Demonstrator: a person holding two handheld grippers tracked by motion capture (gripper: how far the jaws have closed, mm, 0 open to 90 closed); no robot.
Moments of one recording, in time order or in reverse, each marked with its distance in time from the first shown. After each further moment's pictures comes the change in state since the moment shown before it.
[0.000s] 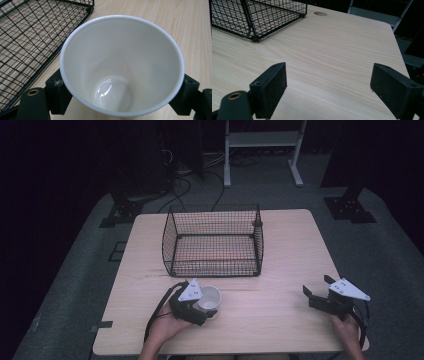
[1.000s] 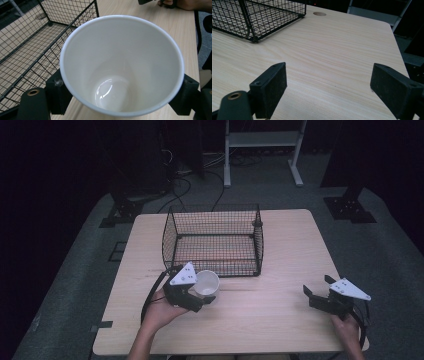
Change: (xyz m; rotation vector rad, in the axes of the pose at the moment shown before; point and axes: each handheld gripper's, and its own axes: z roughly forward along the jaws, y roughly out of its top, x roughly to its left) left arm 0.022 0.042 -0.035 -0.053 -0.008 0.023; right arm -0.001 0.000 0.000 -0.002 -0.002 0.011
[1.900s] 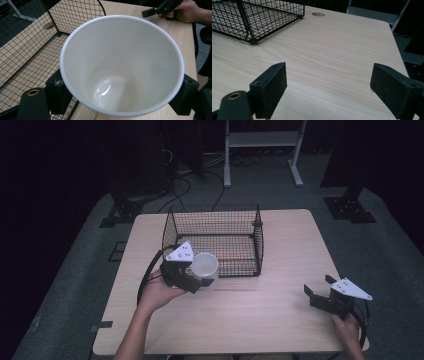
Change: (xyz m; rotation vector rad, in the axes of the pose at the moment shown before) left arm 0.033 0.038 -0.014 0.008 -0.029 -0.009; right arm -0.002 0.000 -0.001 -0.002 -0.002 0.021
